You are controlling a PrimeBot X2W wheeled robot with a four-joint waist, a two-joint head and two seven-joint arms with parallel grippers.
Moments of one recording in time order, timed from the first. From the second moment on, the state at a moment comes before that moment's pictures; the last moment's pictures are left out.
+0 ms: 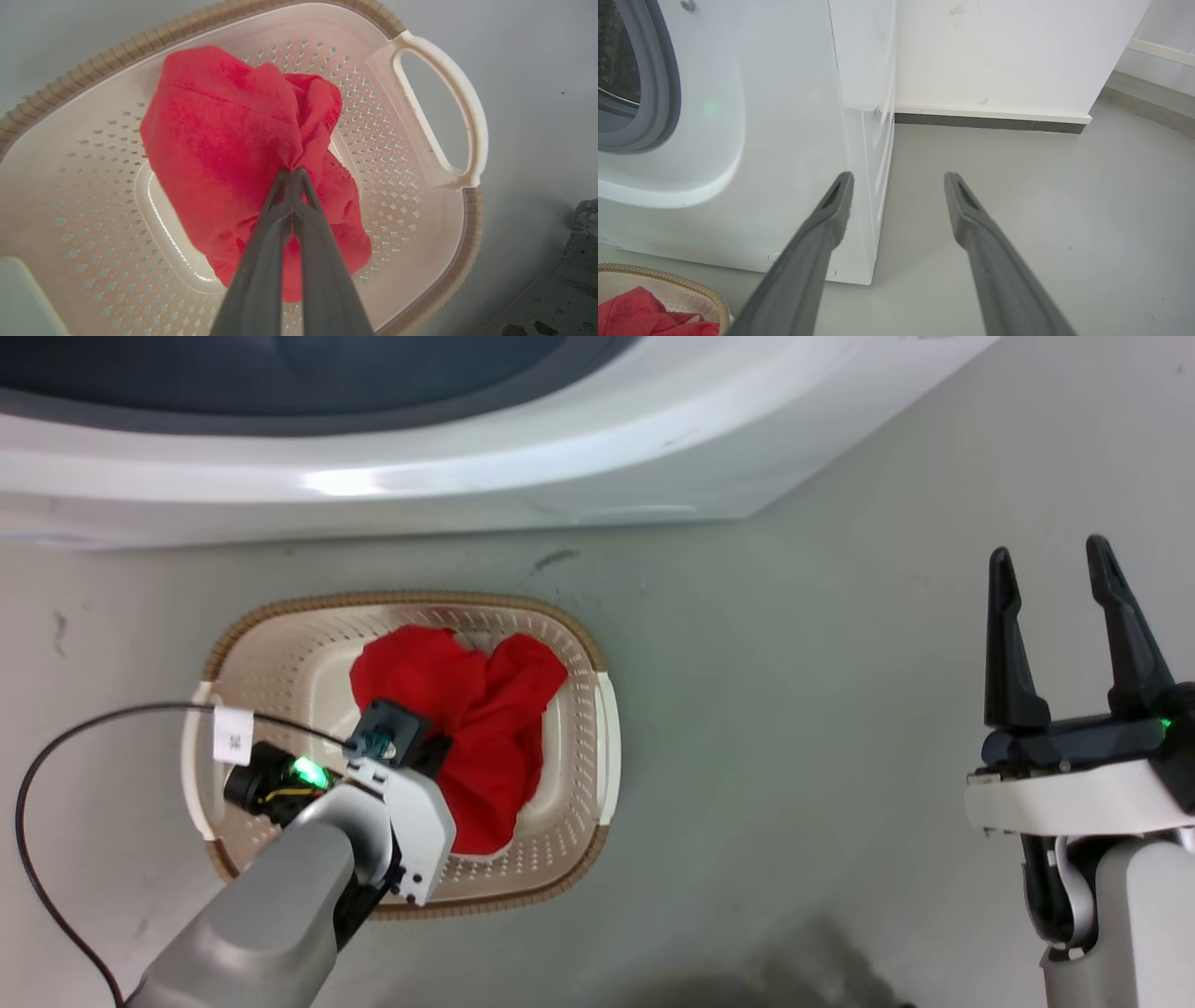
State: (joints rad) left arm -0.64 0.40 -0.82 0.74 -0.55 -0.07 -0.04; right arm -0.25 -0.05 -0.05 -0.04 0.04 0.13 -0.26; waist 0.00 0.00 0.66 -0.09
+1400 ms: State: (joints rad) left arm -0.70 0.18 -0.85 1.25 -0.63 -0.11 -0.26; right arm -0.19 -0.05 -0.05 0.02 0.05 0.13 -0.26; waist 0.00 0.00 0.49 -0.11
